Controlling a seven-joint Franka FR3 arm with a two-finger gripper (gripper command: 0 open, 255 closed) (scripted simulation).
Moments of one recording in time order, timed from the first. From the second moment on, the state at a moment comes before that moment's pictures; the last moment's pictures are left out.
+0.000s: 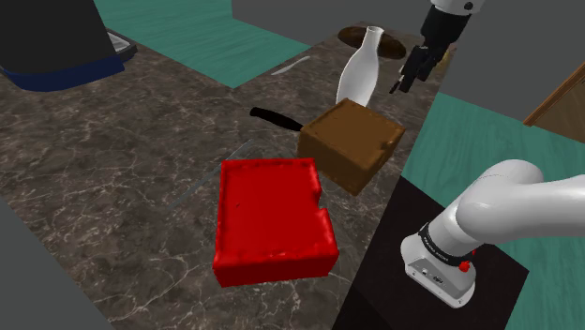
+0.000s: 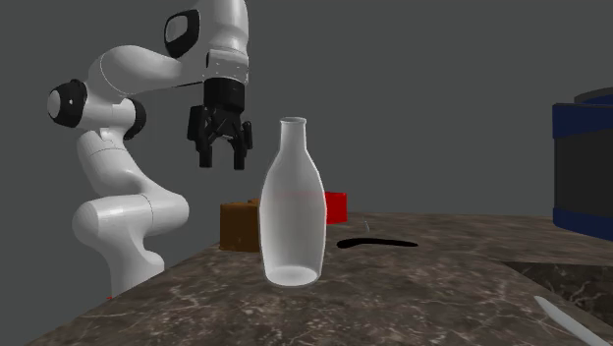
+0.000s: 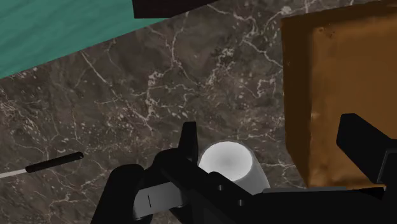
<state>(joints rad) -0.02 -0.81 -0.02 -2.32 -0.04 1.53 -0.09</state>
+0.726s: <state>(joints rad) 0.04 -0.53 0.09 -2.23 0.01 1.70 -0.03</state>
